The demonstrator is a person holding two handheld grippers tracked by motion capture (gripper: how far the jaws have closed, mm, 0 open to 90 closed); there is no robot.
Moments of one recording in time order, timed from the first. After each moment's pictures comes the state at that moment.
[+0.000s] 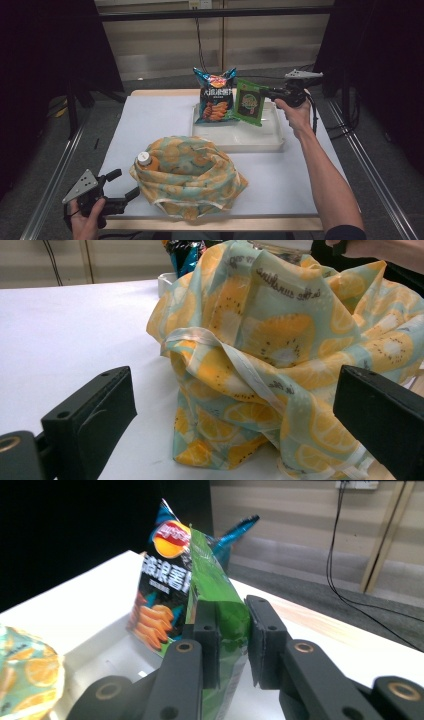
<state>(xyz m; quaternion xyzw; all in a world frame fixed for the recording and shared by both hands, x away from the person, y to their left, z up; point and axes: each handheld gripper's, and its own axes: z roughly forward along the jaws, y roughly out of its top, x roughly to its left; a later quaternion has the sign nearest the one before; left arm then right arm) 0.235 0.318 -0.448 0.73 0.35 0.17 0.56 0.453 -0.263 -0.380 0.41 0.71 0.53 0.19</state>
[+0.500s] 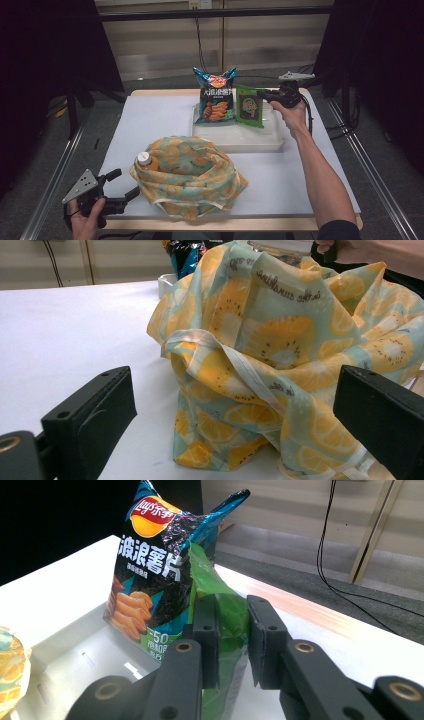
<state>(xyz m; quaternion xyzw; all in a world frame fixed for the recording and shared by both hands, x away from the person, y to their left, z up) 0.235 0.318 -0.447 0.73 0.35 0.17 0.56 0.466 -0.256 -0.394 0.42 0.72 0.51 0.20</state>
